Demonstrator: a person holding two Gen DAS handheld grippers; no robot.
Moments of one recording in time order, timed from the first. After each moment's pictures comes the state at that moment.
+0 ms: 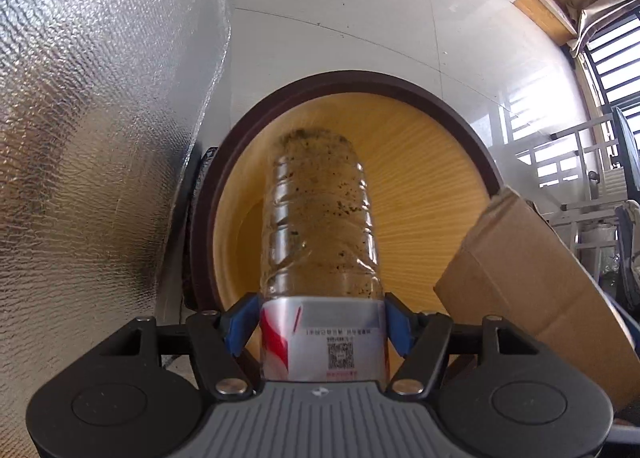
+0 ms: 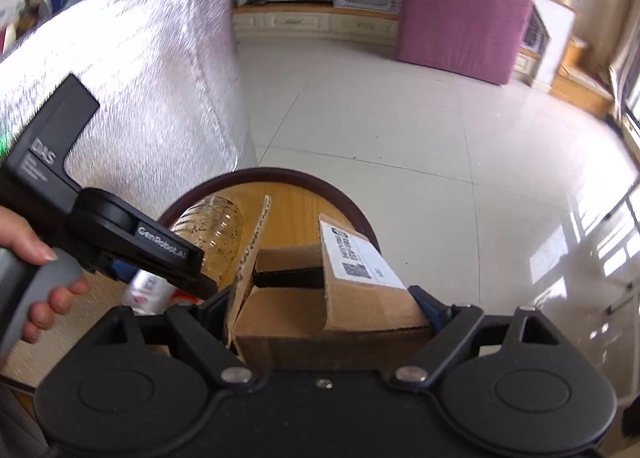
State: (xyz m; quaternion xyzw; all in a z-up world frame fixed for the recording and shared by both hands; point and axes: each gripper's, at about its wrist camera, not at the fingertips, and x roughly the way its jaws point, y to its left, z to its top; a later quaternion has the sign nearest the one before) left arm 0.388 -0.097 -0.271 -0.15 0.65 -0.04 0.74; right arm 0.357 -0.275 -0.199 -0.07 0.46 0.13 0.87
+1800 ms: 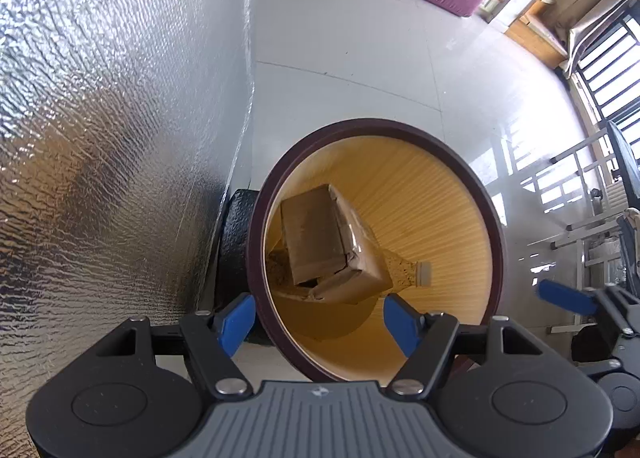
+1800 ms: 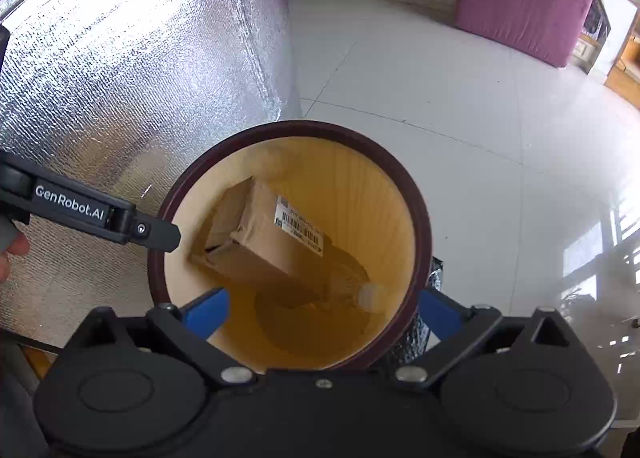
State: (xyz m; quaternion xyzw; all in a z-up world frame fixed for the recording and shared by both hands) left arm 0.342 -0.081 -0.219 -0.13 0.59 -0.03 0.79; right arm 0.373 -0.271 -0.216 -0.08 0.52 0.20 0.83
